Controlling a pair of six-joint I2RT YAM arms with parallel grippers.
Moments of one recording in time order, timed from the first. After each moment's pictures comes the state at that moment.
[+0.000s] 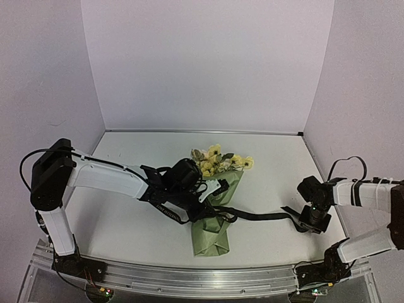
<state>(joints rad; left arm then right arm) -1.07 1.83 1.16 -0.13 0.29 0.00 0.33 1.27 0.54 -0.80 0.26 0.96</state>
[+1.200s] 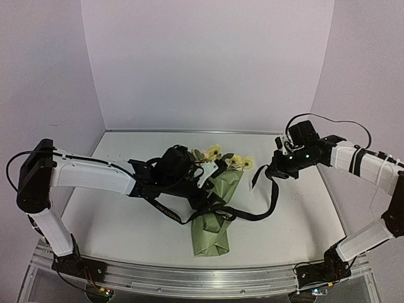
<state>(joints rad) -1.07 1.72 1.14 -0.01 0.18 -0.01 0.43 1.39 1.07 -0.60 -0.24 0.55</state>
